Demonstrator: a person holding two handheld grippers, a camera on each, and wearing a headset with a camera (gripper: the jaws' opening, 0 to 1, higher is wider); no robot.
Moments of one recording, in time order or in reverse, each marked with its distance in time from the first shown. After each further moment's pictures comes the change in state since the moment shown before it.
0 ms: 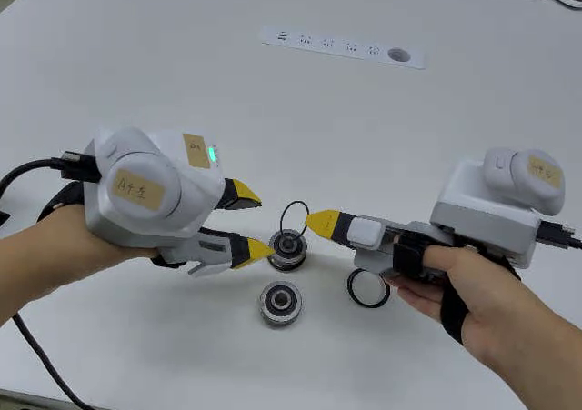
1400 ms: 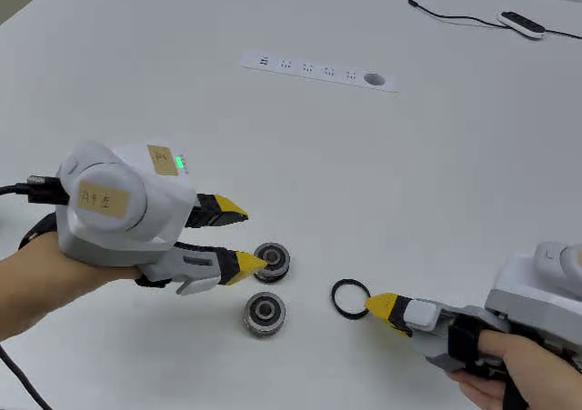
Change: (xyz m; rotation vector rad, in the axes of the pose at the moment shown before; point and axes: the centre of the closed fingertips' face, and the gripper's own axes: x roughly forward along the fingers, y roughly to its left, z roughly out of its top) left arm -0.012 -0.005 0.015 -0.097 -0.094 0.025; right arm -0.073 -0.081 -0.043 0.155 -0.004 -0.340
